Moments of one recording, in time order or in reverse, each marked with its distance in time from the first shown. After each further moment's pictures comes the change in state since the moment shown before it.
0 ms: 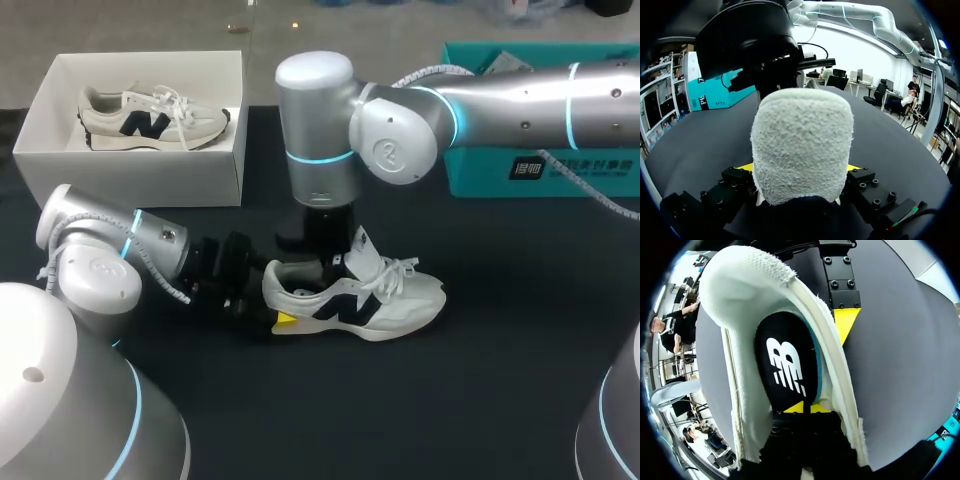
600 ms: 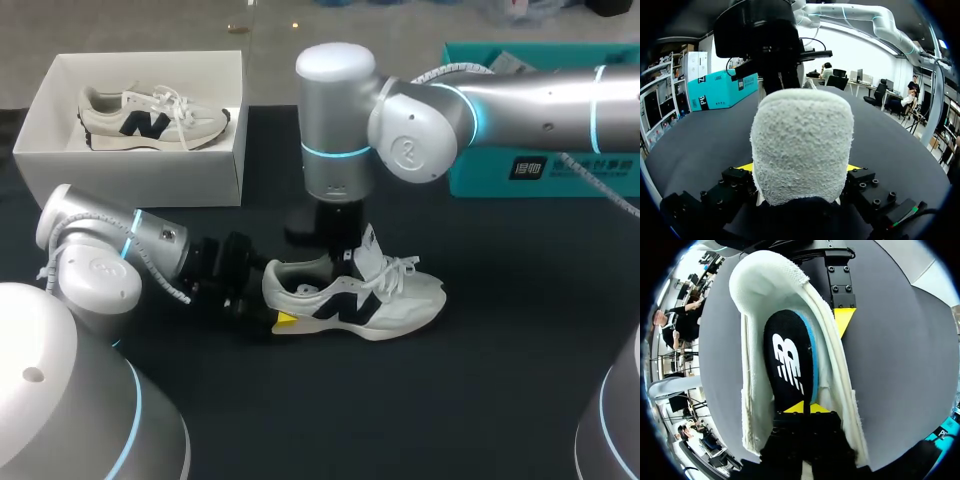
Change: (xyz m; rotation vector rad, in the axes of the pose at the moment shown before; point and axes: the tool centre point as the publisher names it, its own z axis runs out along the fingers) left arm 0.000 0.000 0.000 0.000 -0.001 0.000; right arm 0.000 -0.010 -0.014 -0.052 -0.025 -0.032
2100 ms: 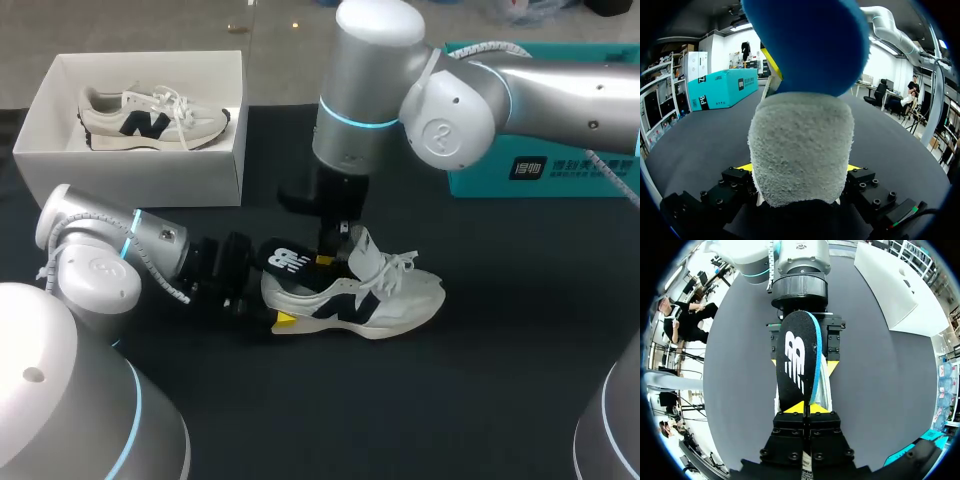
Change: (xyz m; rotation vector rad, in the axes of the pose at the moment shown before) left arm 0.000 0.001 -0.001 -0.001 -0.001 0.000; right arm 0.009 0.032 -0.069 -0.217 -0.110 -0.097
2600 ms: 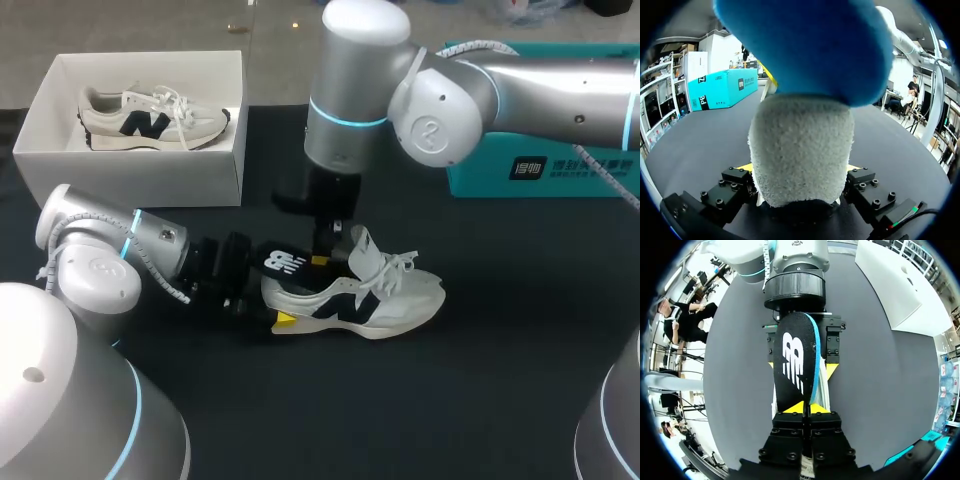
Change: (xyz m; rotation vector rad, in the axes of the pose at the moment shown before) left arm 0.000 0.000 0.000 0.000 0.000 0.000; right arm -0.004 0.006 0.004 0.011 0.011 0.007
